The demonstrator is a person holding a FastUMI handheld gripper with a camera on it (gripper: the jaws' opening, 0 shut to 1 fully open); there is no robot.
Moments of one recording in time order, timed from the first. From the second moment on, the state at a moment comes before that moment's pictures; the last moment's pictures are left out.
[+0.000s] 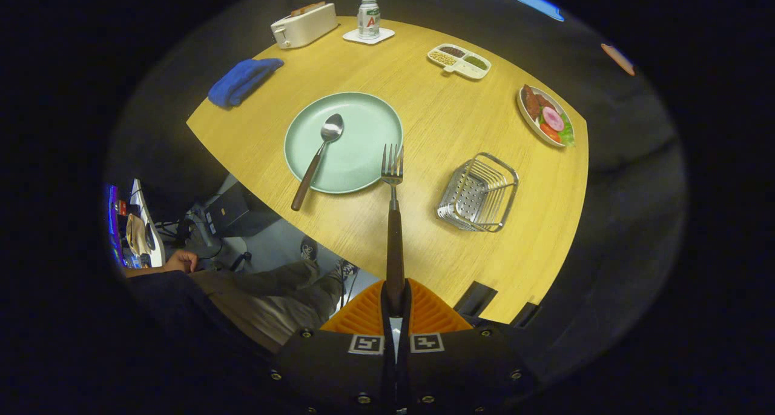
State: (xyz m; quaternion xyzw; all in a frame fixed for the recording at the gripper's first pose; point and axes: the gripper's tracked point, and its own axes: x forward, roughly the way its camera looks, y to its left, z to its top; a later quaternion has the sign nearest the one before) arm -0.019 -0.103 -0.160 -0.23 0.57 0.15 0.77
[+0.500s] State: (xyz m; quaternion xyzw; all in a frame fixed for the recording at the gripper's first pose) arm -0.003 -0.187 -0.138 -0.23 0.61 0.09 0.76
